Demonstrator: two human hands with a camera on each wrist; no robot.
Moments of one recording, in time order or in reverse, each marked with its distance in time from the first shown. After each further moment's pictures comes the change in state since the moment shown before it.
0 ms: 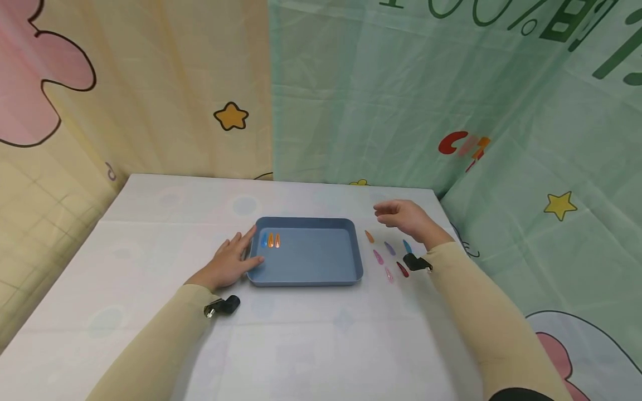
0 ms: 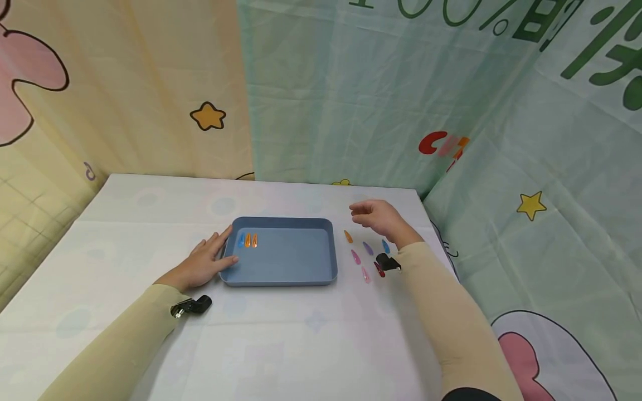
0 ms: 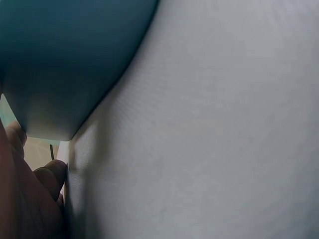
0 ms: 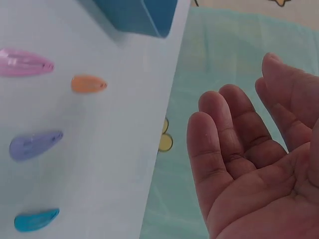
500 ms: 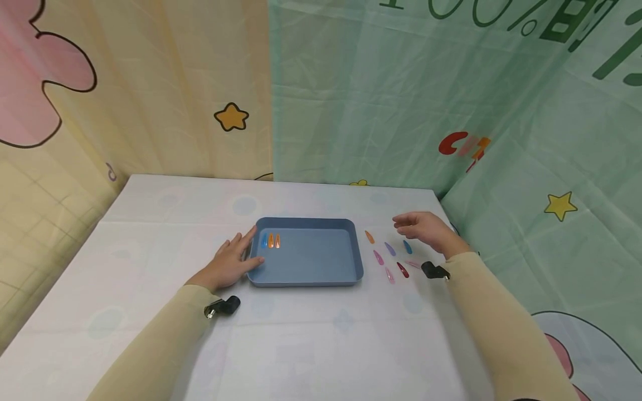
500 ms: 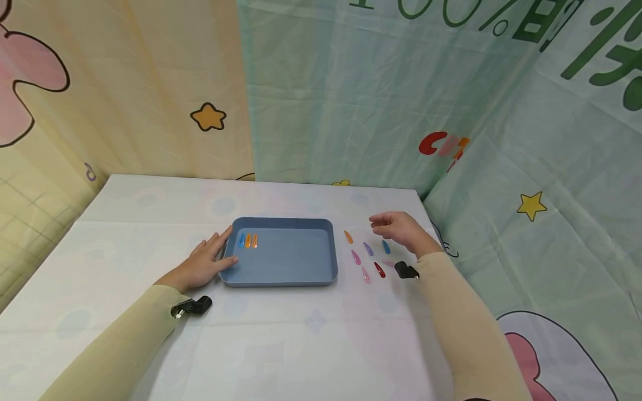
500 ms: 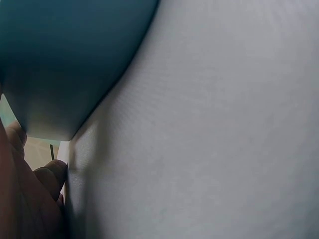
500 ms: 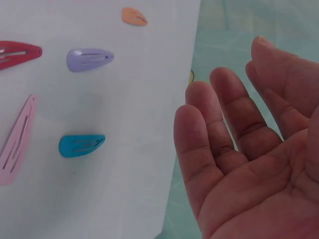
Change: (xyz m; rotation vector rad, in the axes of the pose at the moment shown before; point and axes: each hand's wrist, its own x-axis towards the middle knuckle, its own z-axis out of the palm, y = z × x) left_hand -0.001 0.000 0.001 0.000 0.009 0.006; right_hand -0.021 0.043 -0.020 -0.063 -0.022 0.053
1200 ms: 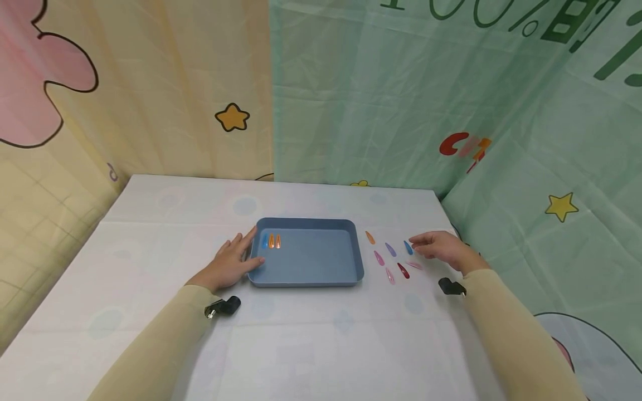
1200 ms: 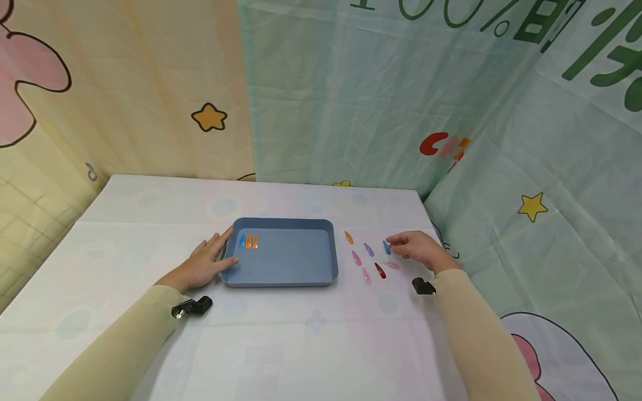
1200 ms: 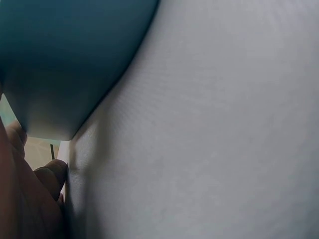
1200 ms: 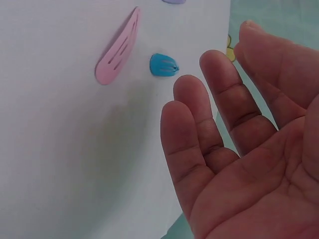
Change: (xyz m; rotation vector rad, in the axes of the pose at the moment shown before) left_hand 0.002 -0.003 0.001 -0.010 -0.002 -0.002; right_hand -0.026 0.049 -0.004 0.000 -0.034 0.127
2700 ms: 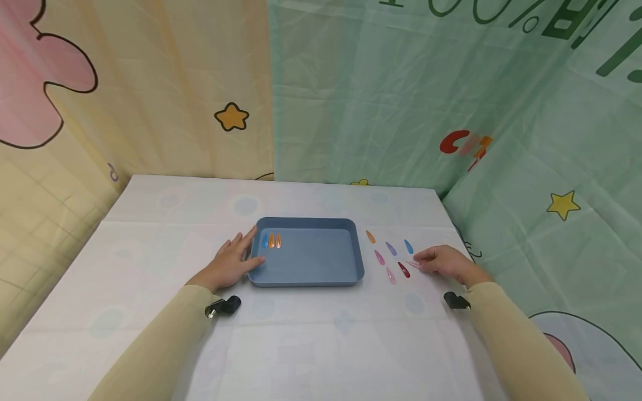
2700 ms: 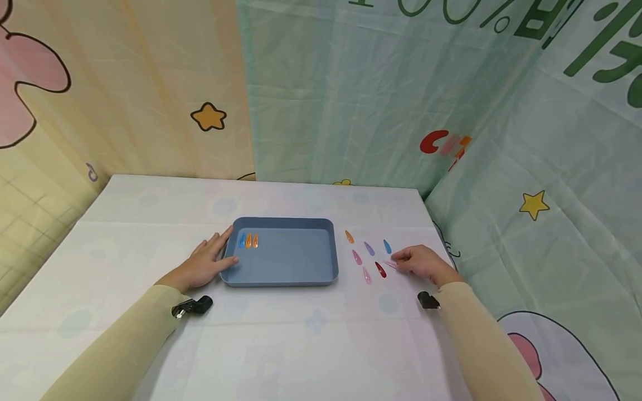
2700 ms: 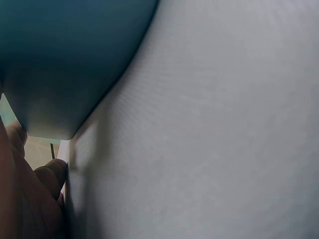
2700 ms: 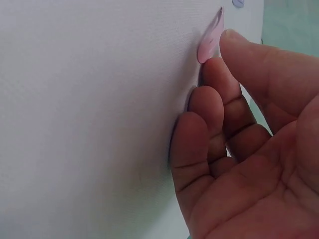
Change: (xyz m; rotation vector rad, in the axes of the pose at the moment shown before) left_hand -0.002 0.004 0.000 0.012 0.004 -0.002; right_hand -0.011 0.032 0.018 -0.082 0.030 0.020
